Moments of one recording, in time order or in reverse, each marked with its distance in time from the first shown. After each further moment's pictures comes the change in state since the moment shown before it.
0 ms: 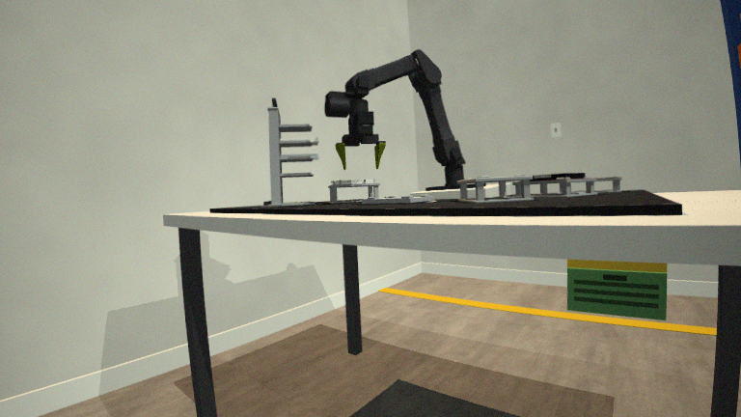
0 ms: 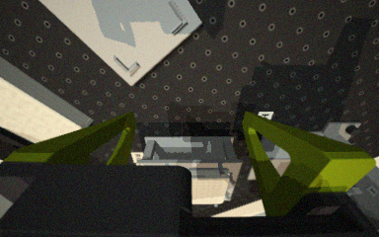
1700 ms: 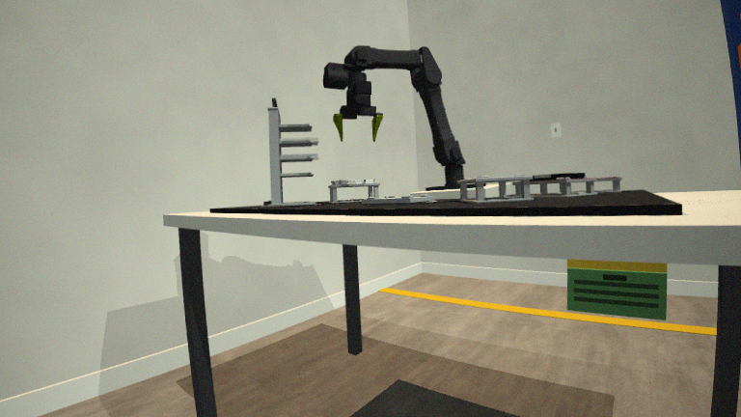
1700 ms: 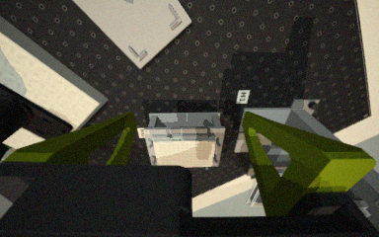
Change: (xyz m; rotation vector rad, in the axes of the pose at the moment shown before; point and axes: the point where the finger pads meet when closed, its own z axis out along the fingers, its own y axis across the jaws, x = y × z) arm -0.002 -0.006 -0.084 0.022 -0.005 -0.001
